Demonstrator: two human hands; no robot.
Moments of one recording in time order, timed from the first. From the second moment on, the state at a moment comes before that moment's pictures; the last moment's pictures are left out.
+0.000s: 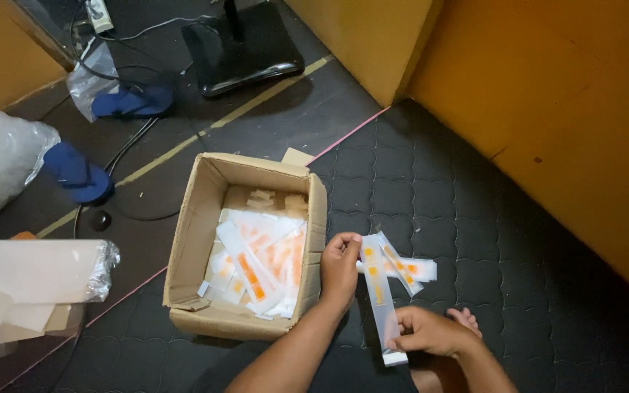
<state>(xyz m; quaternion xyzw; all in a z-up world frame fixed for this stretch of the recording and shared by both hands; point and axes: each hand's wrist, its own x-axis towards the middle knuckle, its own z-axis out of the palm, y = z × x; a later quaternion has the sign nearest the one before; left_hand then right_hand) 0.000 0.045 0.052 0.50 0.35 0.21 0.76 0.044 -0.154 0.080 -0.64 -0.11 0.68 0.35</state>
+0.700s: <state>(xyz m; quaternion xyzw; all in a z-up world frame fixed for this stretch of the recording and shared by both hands) -0.010 -0.011 0.047 0.38 0.19 0.01 0.90 0.037 -0.132 0.046 -0.55 0.19 0.16 0.80</state>
